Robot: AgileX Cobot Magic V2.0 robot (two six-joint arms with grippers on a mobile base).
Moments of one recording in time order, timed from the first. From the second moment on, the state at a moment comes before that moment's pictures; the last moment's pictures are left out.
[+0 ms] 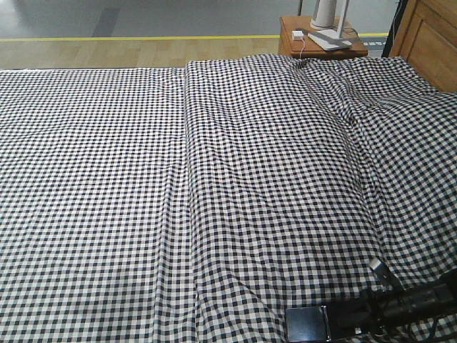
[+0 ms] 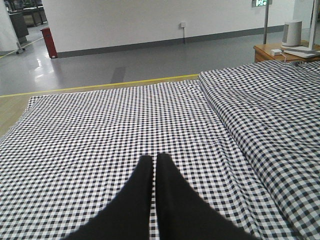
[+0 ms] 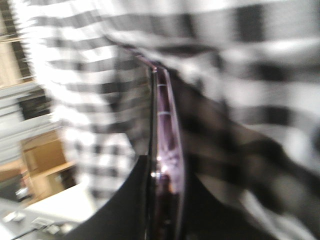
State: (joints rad) left arm 0.08 -0.01 0.03 -0.03 0.18 0.15; right arm -0.45 2.83 -1.33 0.99 1.11 -1.29
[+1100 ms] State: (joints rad) left arm 0.08 -0.01 0.03 -0.03 0.18 0.15; right arm -0.45 2.22 -1.10 1.02 1.13 -1.30
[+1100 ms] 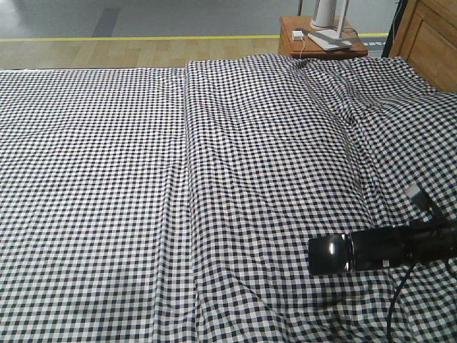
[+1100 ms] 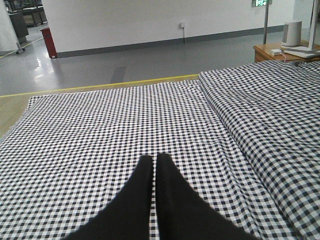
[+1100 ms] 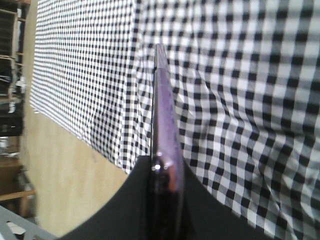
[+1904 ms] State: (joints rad) left arm 0.08 -0.01 0.03 -0.03 0.18 0.15; right arm -0.01 1.58 -1.08 1.00 1.19 -1.24
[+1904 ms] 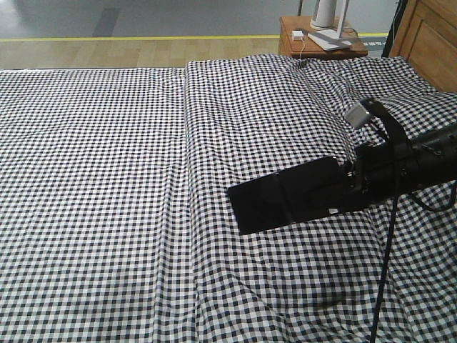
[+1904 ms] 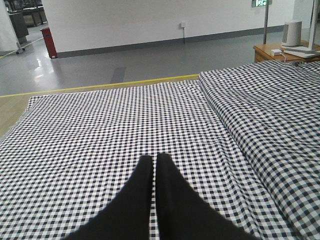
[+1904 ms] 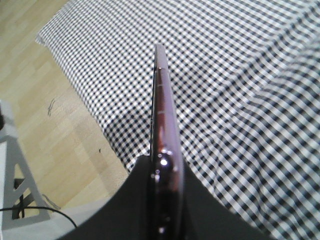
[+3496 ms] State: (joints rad) left arm 0.08 -0.01 0.03 -0.03 0.18 0.15; right arm 0.29 1.40 -1.07 1.00 1.21 -1.19
